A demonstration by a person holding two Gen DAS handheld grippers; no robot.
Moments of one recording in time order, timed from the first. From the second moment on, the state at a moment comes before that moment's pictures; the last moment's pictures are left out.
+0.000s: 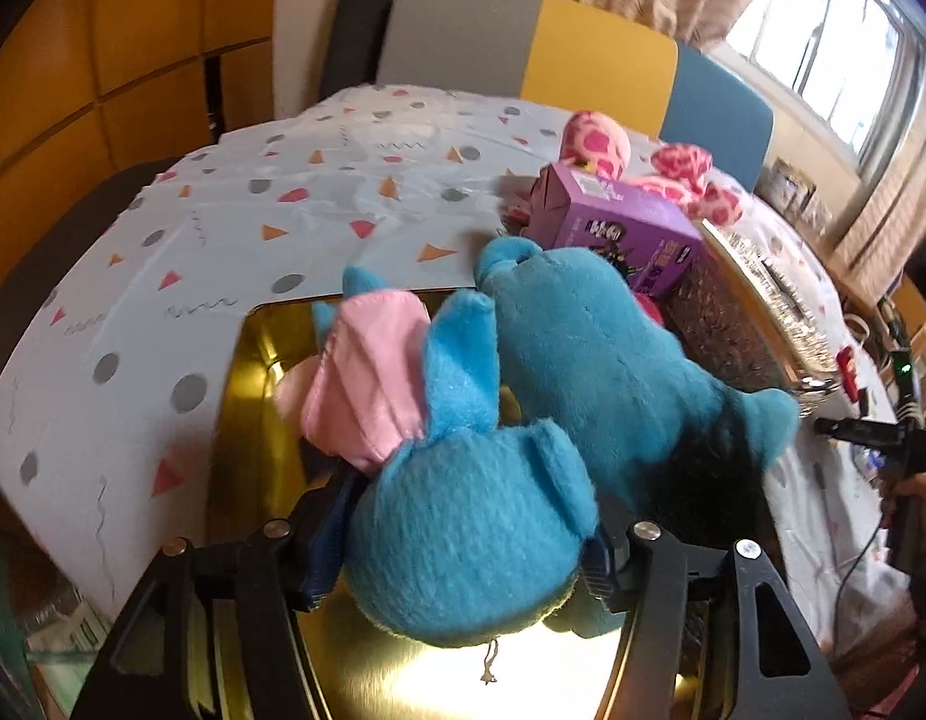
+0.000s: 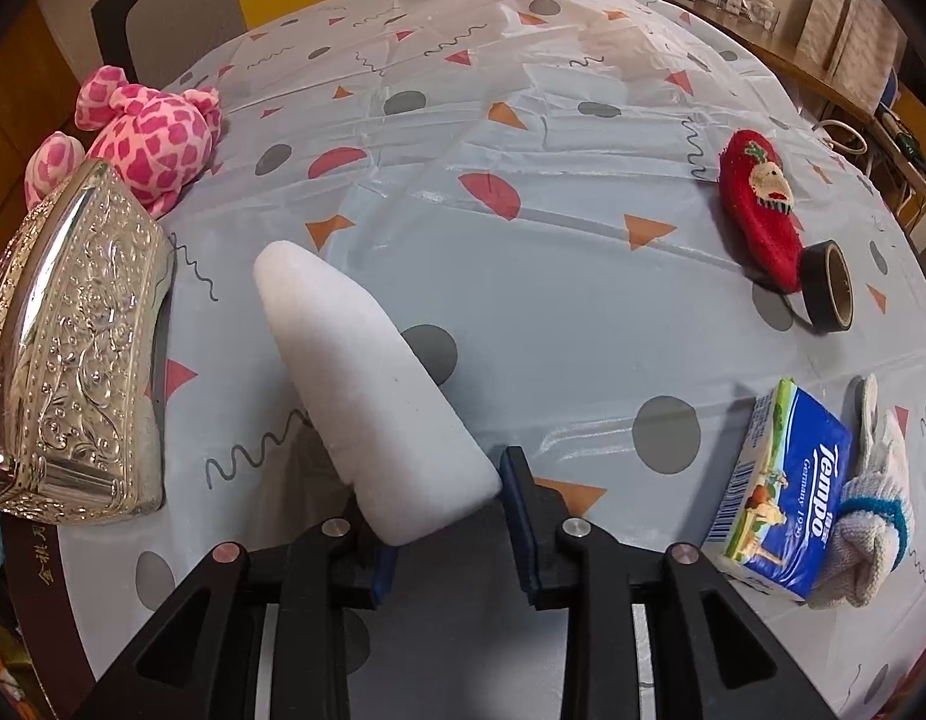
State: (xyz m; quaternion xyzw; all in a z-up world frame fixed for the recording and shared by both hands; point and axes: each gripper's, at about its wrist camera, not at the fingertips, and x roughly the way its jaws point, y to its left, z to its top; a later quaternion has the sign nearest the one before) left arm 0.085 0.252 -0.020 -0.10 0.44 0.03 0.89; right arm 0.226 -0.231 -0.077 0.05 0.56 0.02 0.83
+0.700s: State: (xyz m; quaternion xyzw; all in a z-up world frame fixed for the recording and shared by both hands) left arm 0.059 0.252 0.001 -0.14 0.38 0.10 0.91; right arm 0.230 -0.263 -0.055 0.15 0.50 0.01 0.85
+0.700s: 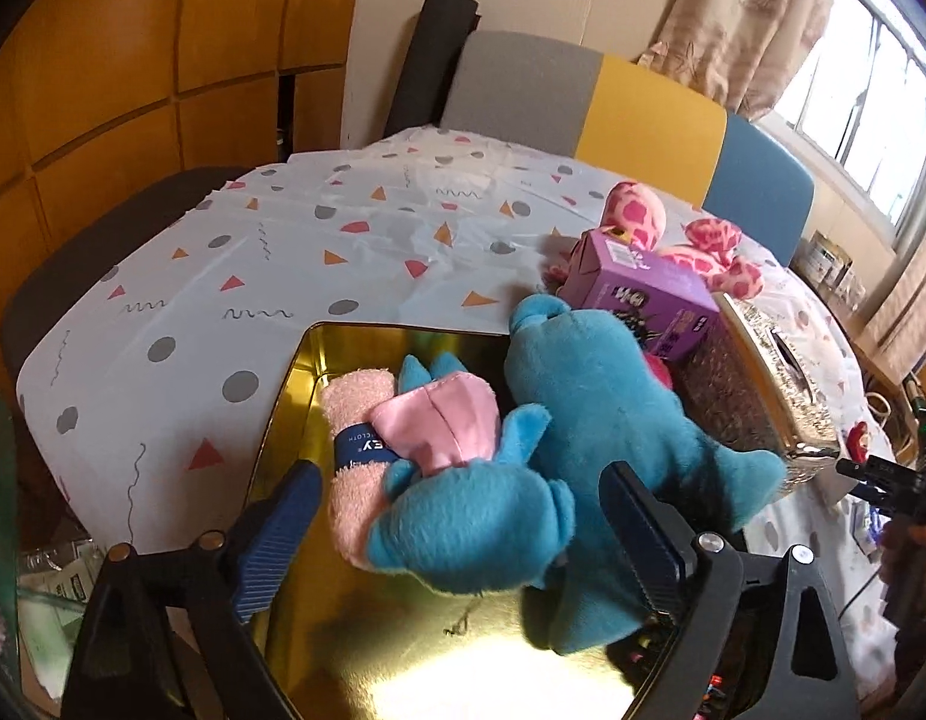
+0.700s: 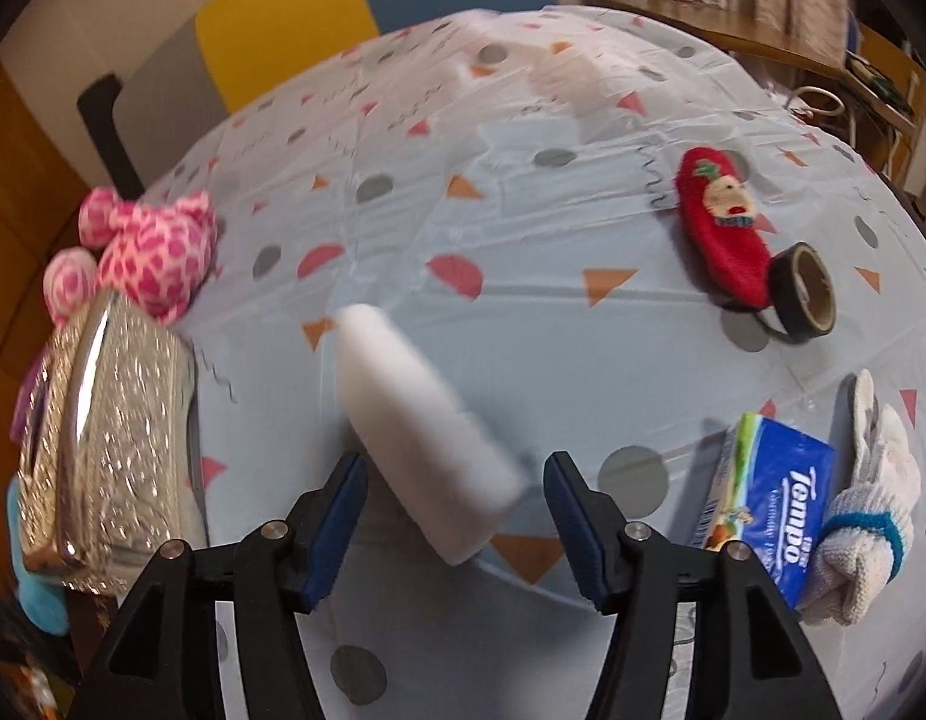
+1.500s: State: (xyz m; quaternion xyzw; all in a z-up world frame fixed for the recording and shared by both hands) left arm 0.031 0.193 0.022 -0.10 0.37 0.07 0.92; right arm 0.252 -0.226 -0.081 -0.01 0.53 0.02 0.85
